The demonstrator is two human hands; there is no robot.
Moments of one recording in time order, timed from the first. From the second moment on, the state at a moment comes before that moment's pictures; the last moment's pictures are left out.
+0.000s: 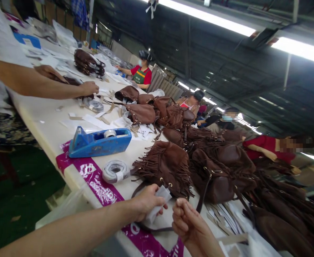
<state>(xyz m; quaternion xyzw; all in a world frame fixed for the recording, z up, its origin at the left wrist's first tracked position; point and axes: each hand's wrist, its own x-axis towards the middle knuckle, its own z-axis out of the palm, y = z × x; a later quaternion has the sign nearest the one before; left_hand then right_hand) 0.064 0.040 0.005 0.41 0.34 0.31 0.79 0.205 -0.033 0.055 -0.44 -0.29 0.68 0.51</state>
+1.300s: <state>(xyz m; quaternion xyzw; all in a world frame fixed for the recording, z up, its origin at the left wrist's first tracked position) 0.069 0.041 -0.012 0.44 0.27 0.31 0.80 0.190 0.001 0.070 -0.53 -0.52 0.60 0.31</state>
